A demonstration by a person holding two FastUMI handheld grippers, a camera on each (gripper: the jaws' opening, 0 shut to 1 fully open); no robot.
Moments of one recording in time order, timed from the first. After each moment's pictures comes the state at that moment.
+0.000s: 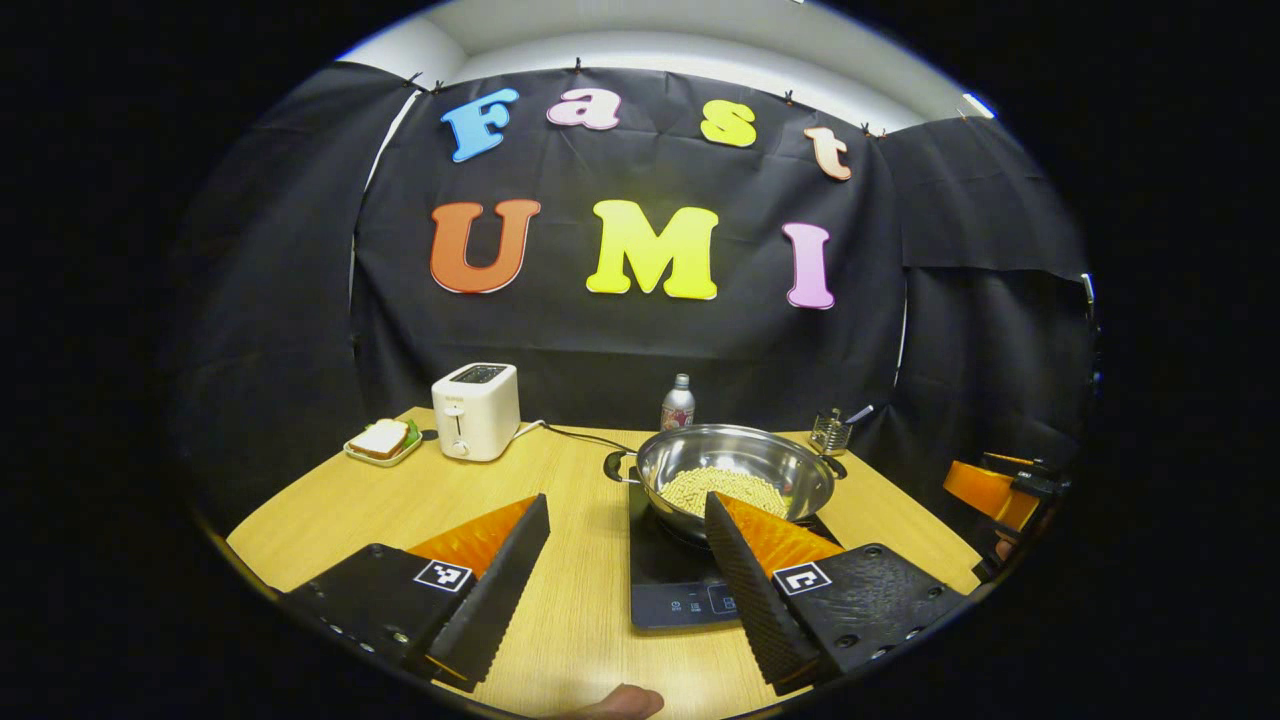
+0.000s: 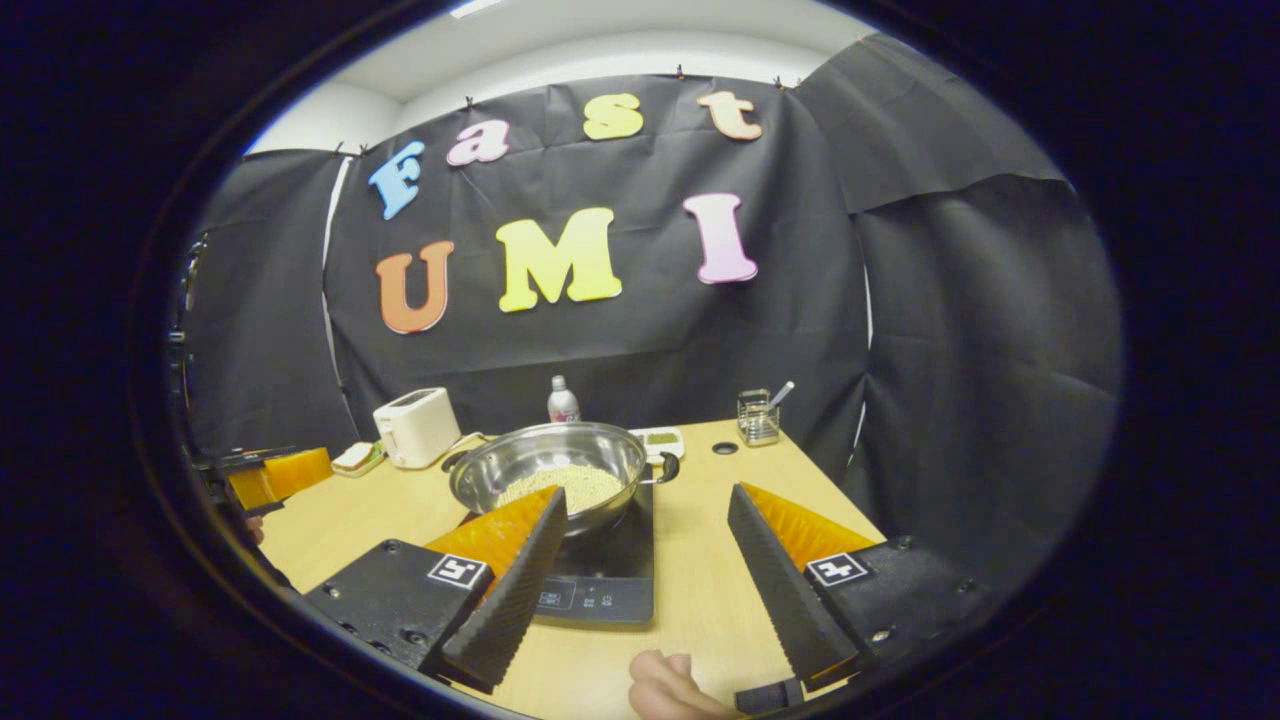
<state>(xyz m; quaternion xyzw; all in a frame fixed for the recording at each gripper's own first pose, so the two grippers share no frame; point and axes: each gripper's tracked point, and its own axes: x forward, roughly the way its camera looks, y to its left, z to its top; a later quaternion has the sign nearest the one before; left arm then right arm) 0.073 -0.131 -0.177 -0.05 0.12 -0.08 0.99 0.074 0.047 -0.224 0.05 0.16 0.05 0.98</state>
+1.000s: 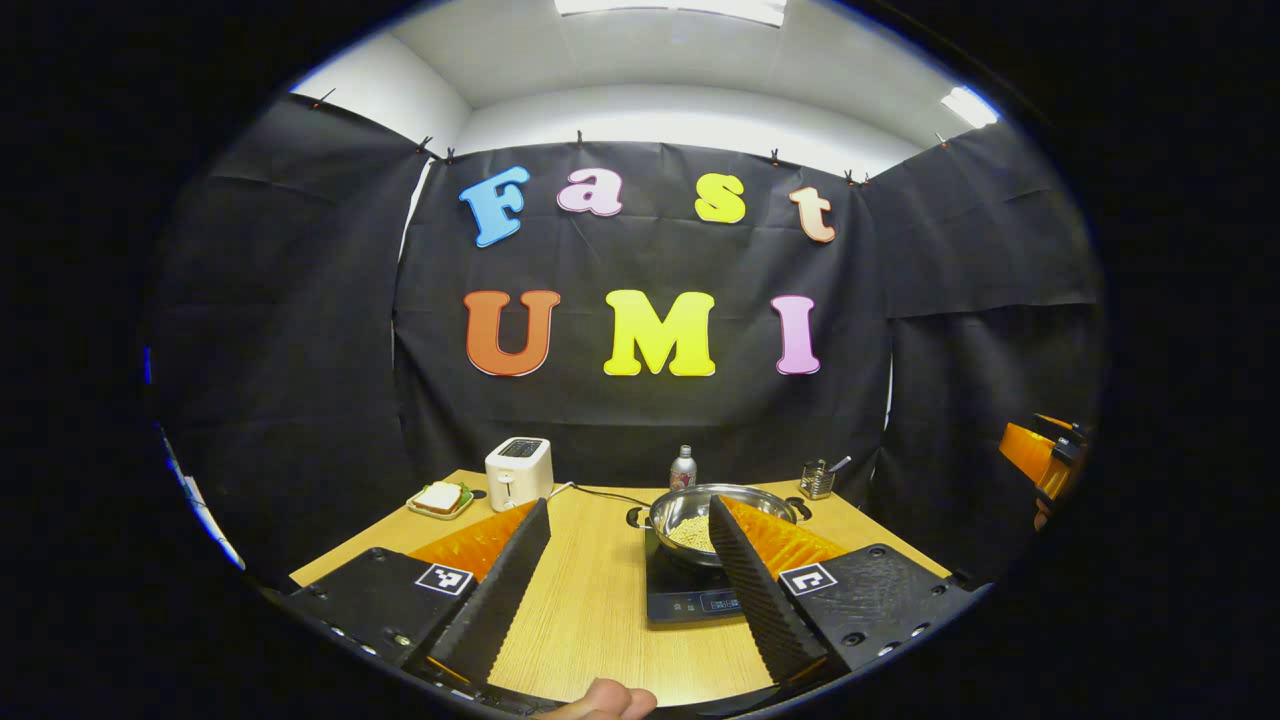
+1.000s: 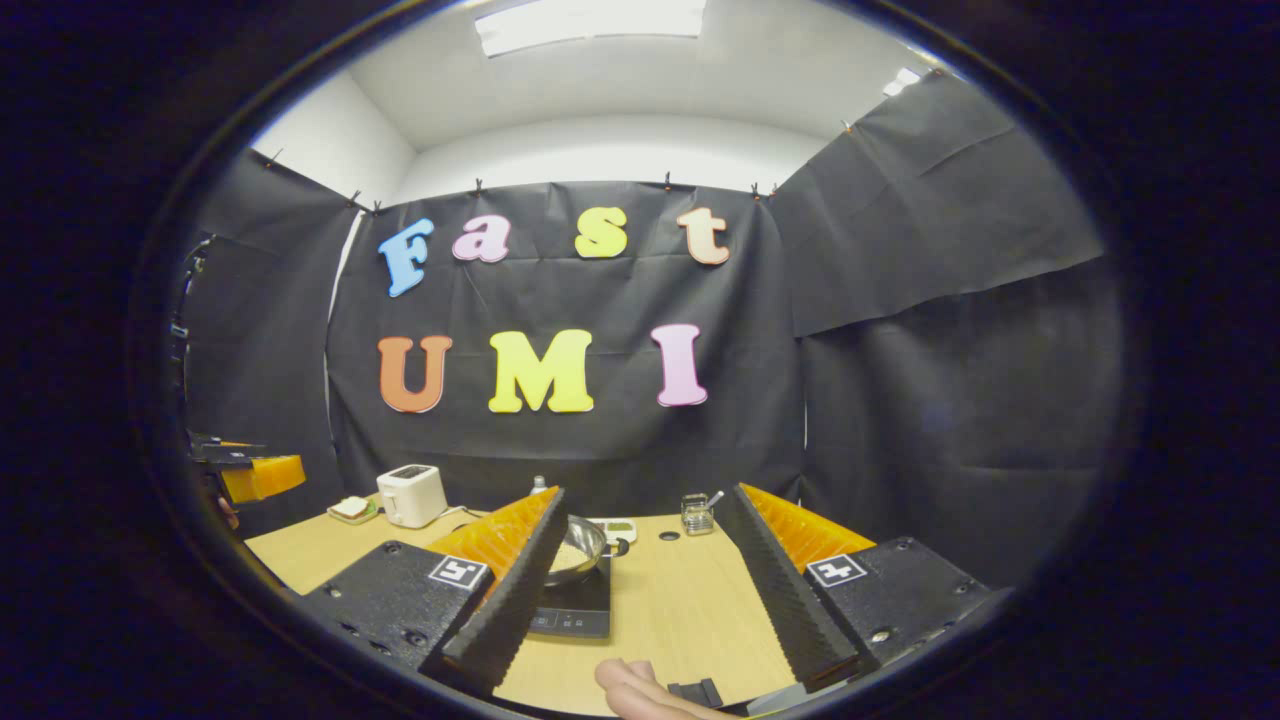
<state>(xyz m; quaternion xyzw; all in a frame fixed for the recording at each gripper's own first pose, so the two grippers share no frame) -0.017 -0.110 -0.075 -0.04 0.05 -0.06 1.00 -0.038 0.009 -0.080 0.02 0.03 0.01 1.00</state>
